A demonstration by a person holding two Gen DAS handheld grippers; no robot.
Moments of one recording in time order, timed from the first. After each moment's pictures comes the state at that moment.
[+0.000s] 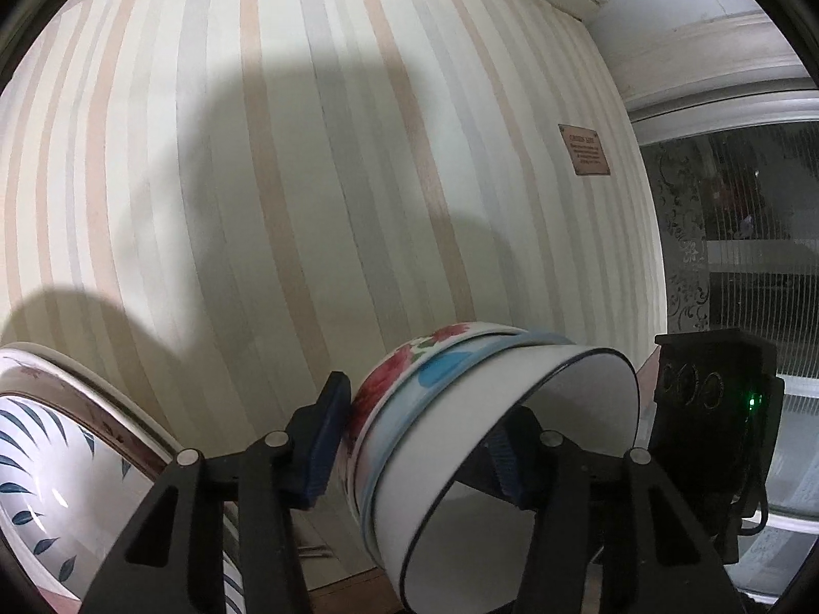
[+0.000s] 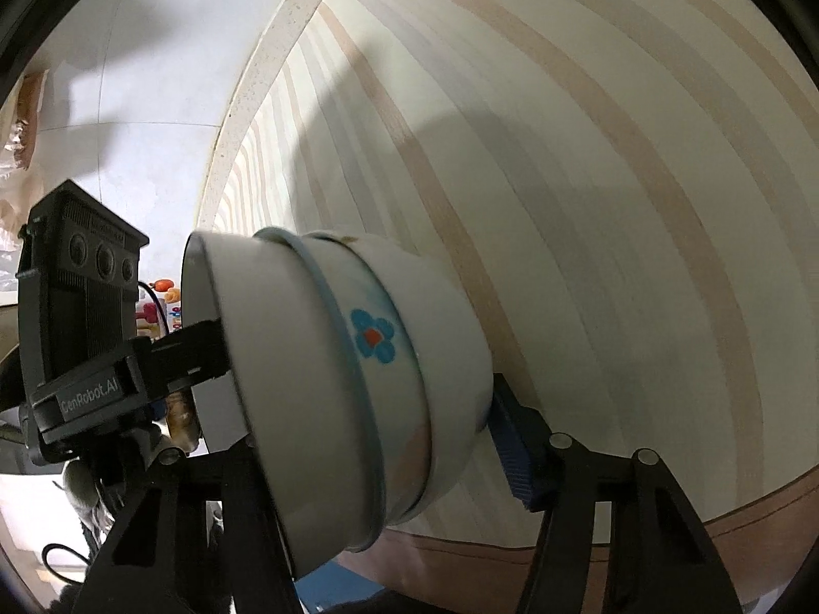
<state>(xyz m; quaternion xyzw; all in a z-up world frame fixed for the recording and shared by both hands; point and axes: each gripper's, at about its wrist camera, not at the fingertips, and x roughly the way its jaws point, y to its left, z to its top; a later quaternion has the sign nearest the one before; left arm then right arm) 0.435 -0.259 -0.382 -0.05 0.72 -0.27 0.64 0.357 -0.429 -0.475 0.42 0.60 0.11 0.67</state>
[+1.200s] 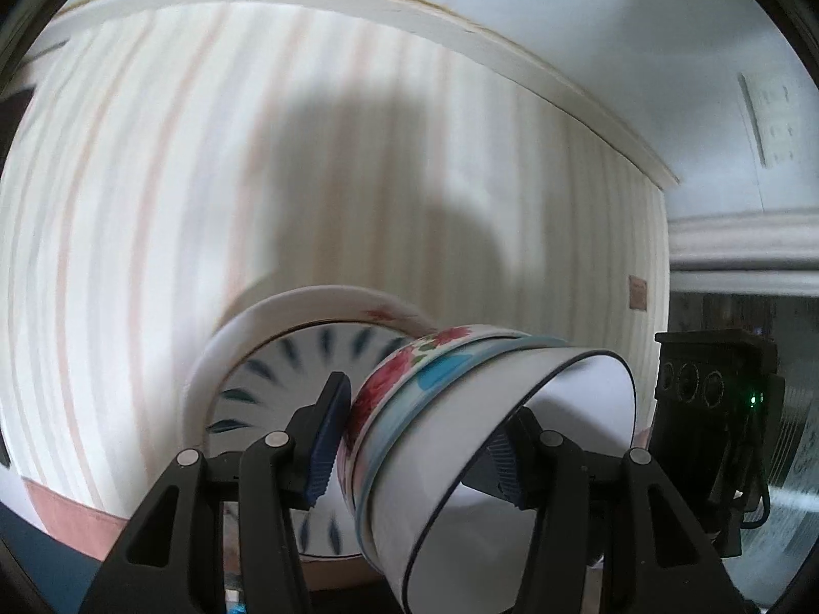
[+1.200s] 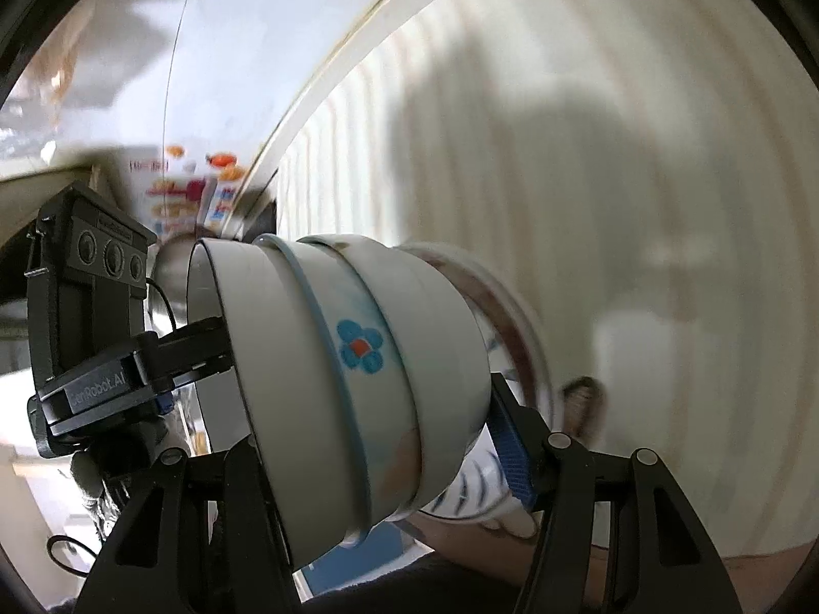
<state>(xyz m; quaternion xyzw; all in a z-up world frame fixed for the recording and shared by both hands) 0.448 -0.050 -0.318 -0.18 0.70 -0.12 0.68 0.454 -0.250 -0.411 0.31 0.66 0.26 0.63</state>
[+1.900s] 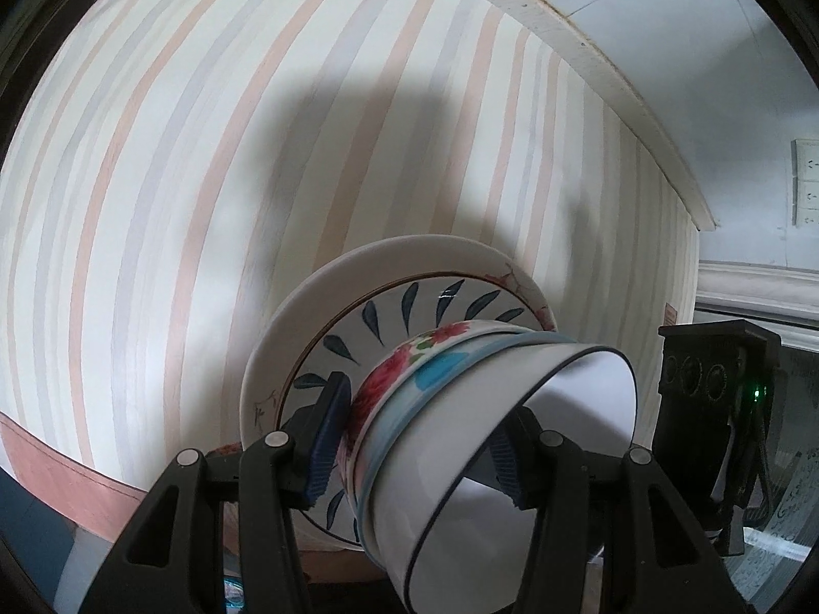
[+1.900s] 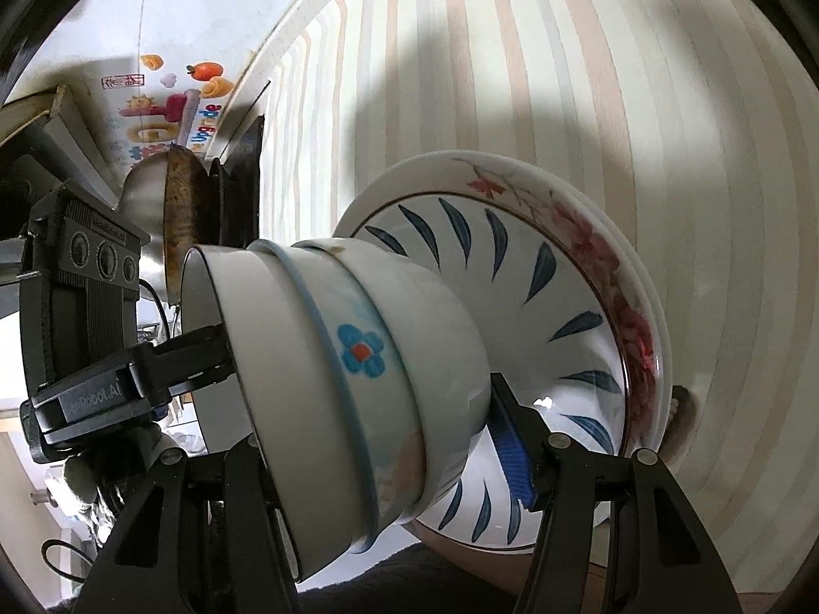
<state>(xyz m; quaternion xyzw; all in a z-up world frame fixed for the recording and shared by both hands) 0.416 -0.009 -0.356 -0.23 0.71 -0.07 0.66 0.455 -0.187 -0.454 0.26 0.70 0.30 0.59</state>
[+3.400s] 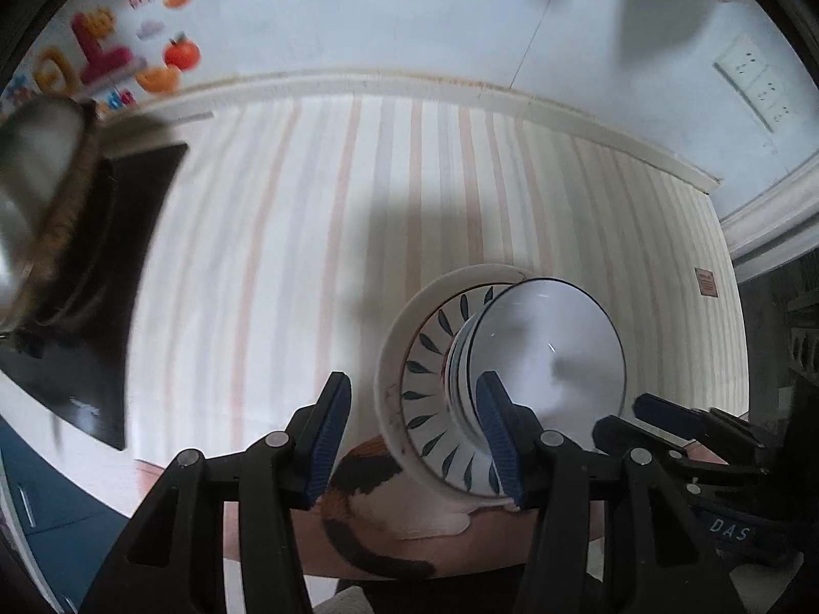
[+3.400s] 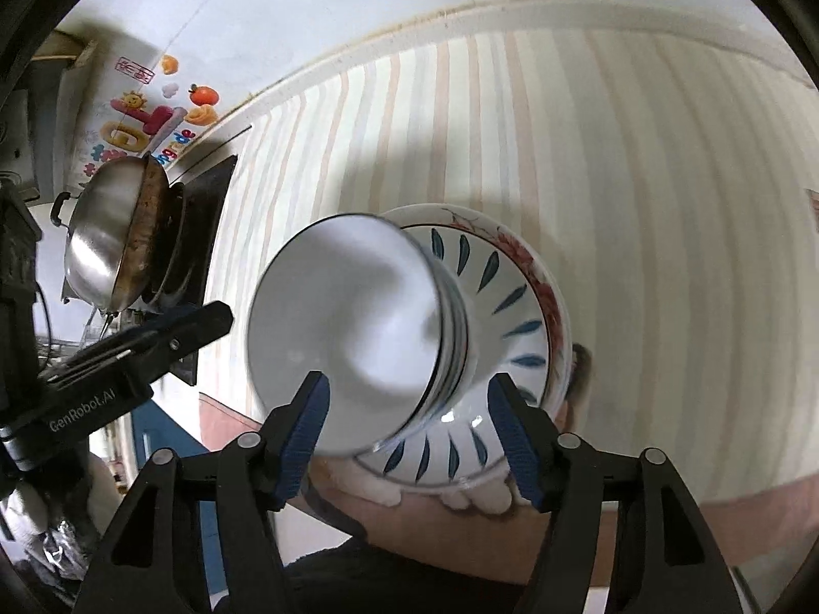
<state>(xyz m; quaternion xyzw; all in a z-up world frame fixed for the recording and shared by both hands) 0.351 0.003 -0.255 -0.05 0.60 -0.05 0.80 0.375 -0.186 -0.329 0.14 0.63 0.16 0.75</state>
